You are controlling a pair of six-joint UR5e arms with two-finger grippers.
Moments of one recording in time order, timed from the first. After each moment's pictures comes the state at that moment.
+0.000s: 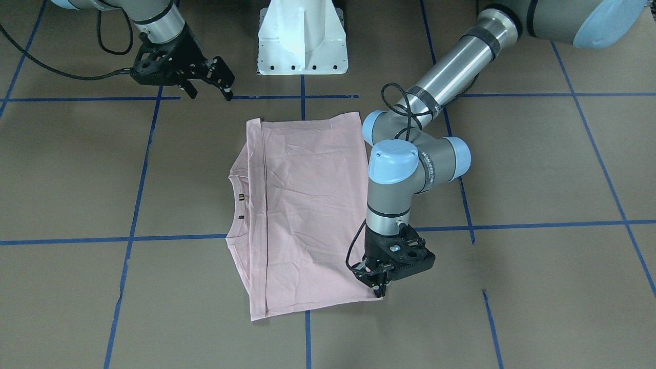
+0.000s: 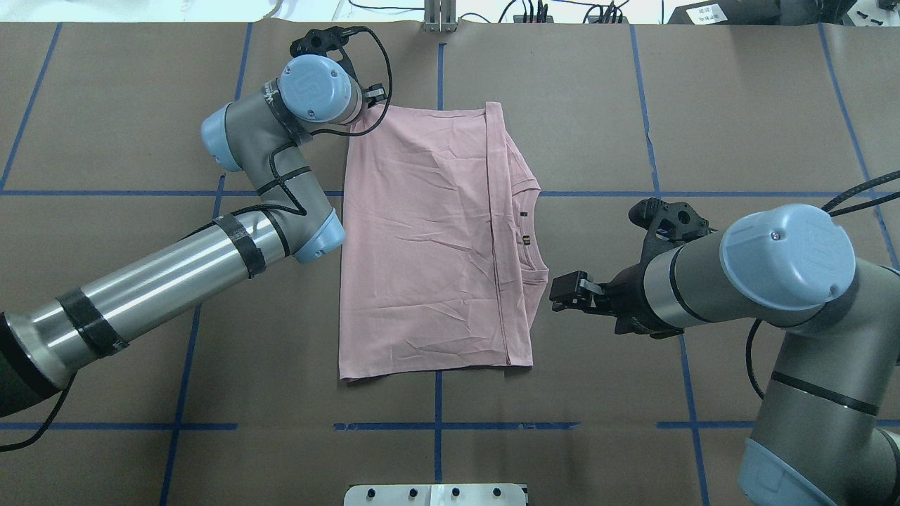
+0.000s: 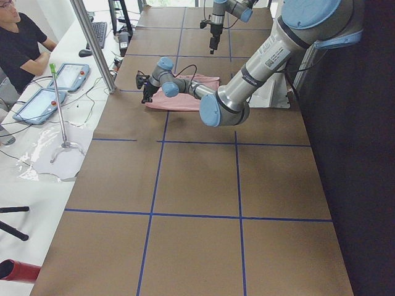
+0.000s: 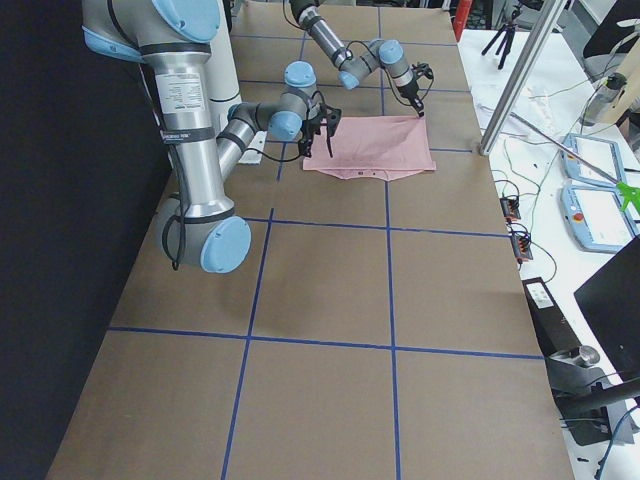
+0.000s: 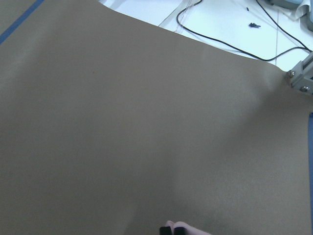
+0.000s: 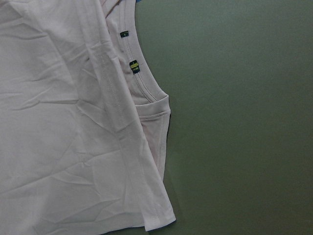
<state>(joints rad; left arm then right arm) -0.73 -2.50 -0.95 -2.21 -1.53 -1.41 0.50 -1.36 2.17 -1.41 1.90 1.58</state>
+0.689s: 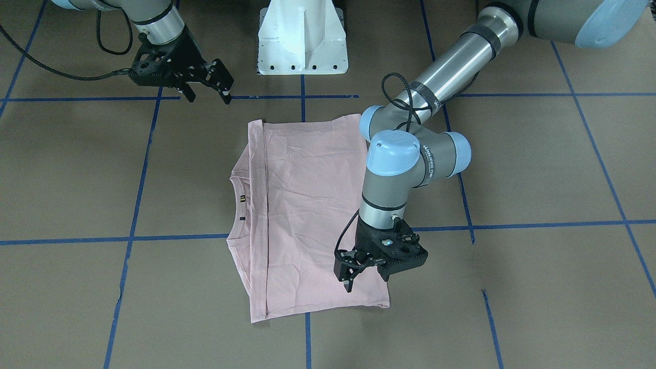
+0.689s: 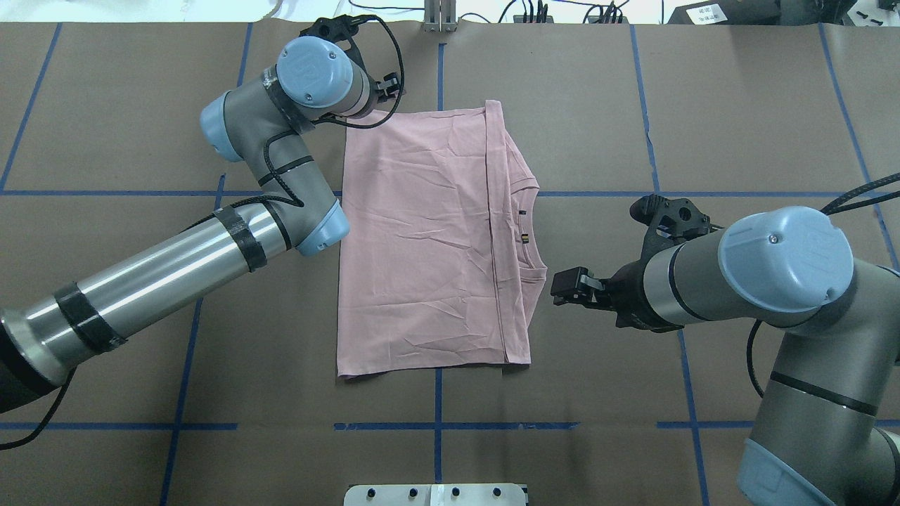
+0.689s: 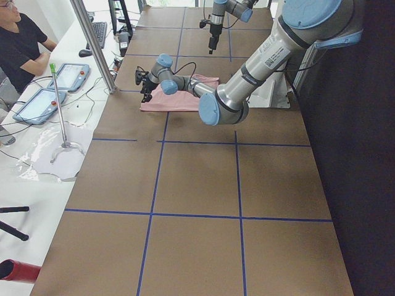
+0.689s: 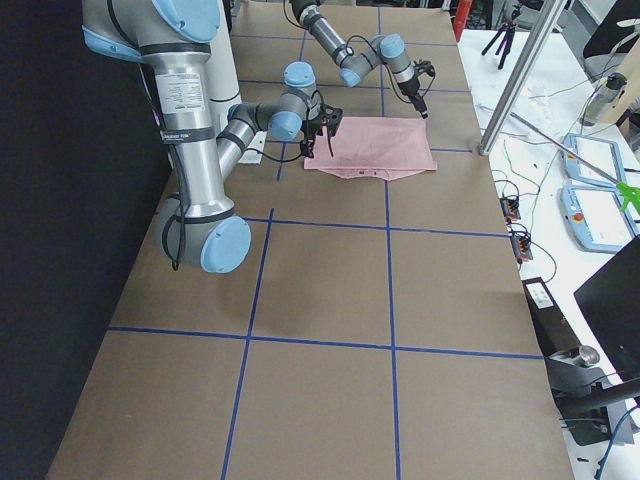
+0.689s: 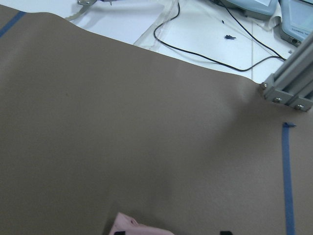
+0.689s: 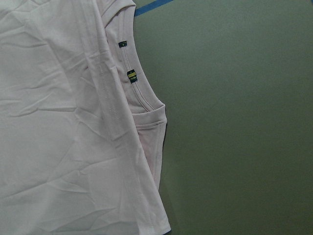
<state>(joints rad) -0.74 -2.47 -1.08 -2.16 -1.67 -1.44 0.50 -1.36 2.17 -1.41 1.86 1.57</state>
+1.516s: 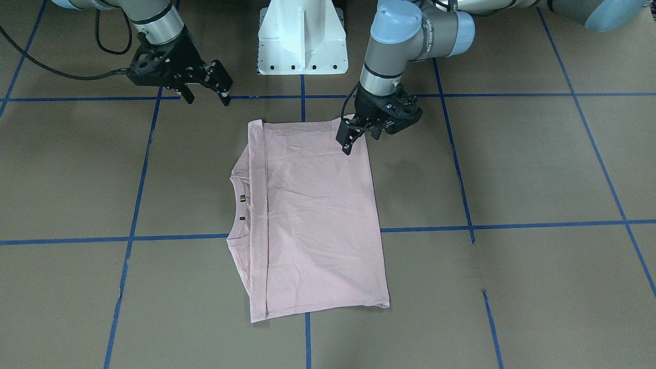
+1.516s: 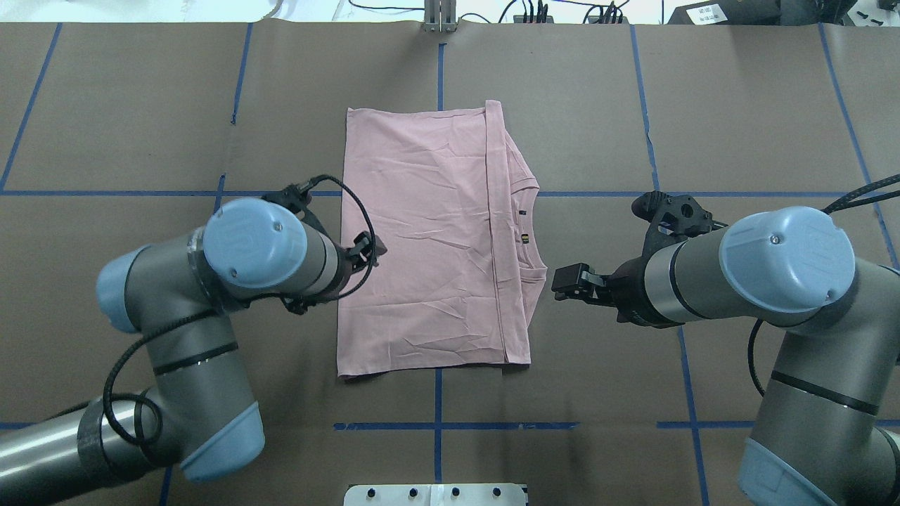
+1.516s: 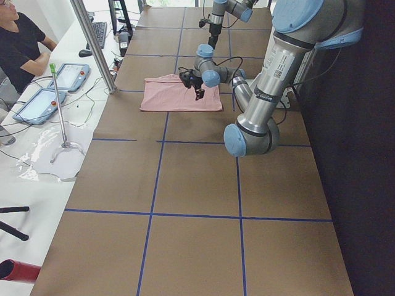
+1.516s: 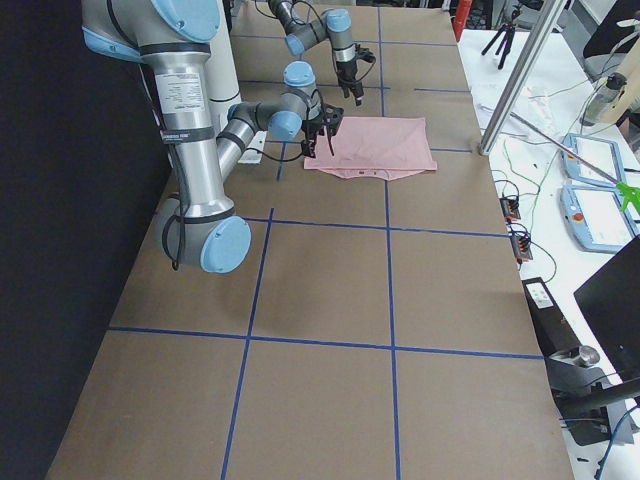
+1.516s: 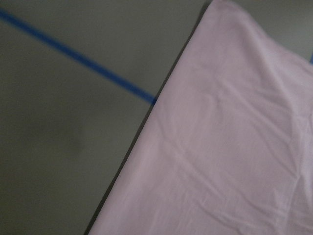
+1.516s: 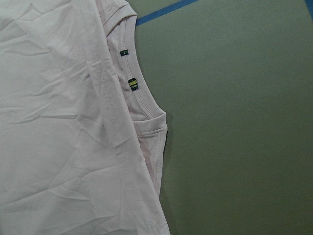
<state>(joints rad) -0.43 -2.08 -1.86 -1.65 -1.71 -1.93 0.50 -1.36 2.17 -1.41 1.84 1.57</state>
